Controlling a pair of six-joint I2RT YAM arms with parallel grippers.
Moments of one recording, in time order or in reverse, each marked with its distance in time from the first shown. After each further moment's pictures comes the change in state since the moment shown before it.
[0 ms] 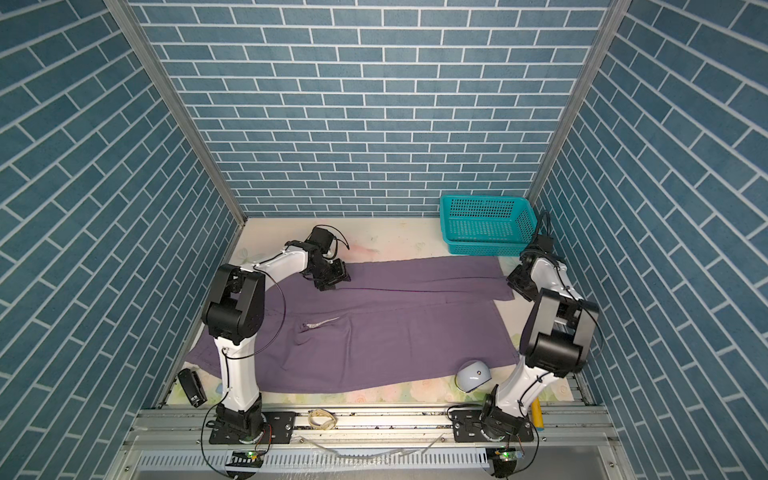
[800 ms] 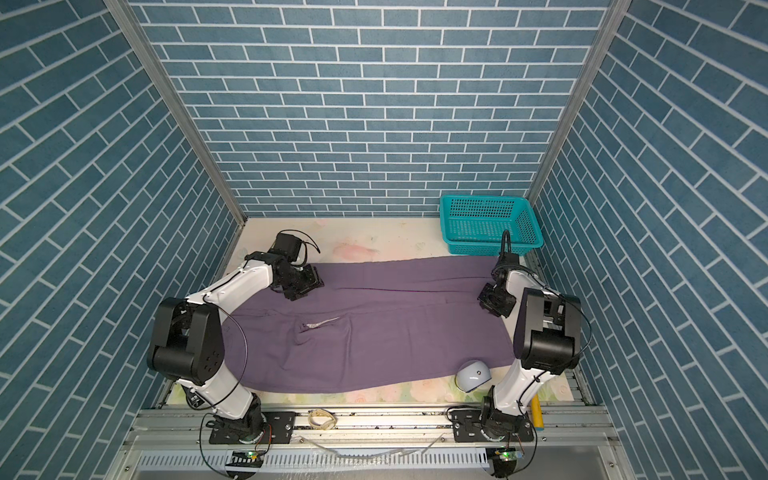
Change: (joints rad) left arm 0.114 -0.366 -0.309 -0.021 -0.047 0.003; right arm 0.157 0.100 -0.190 0.080 -0.146 0.004
